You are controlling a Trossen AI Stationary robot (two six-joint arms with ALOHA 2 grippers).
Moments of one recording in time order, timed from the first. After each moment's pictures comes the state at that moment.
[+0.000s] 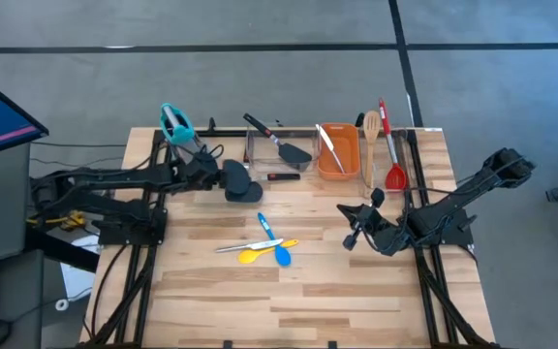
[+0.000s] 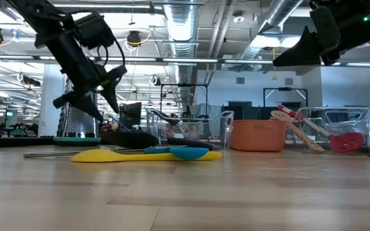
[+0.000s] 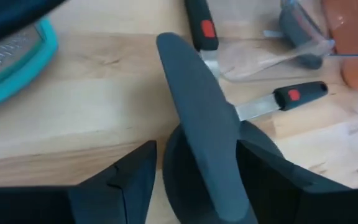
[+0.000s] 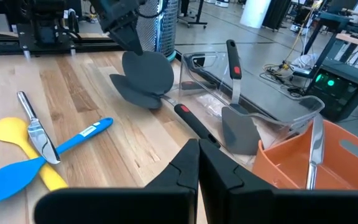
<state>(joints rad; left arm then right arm) 0.37 1.15 0.54 -0.28 -0.29 -1.01 0.54 1.11 0.45 0.11 1.10 0.34</state>
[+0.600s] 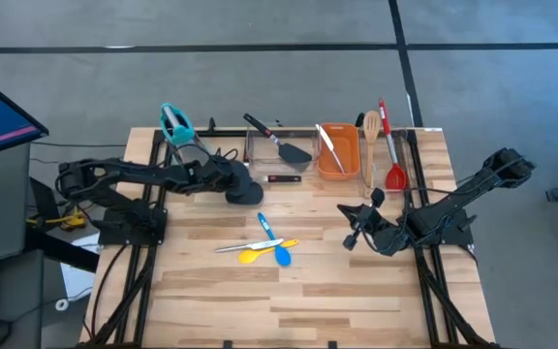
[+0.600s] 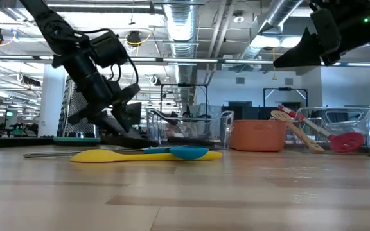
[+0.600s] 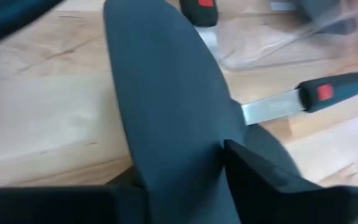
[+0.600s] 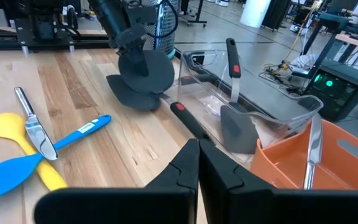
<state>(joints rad) 0.39 1.41 0.54 -0.04 -0.25 -0.94 0.54 1.11 0.45 0.09 1.10 0.34</state>
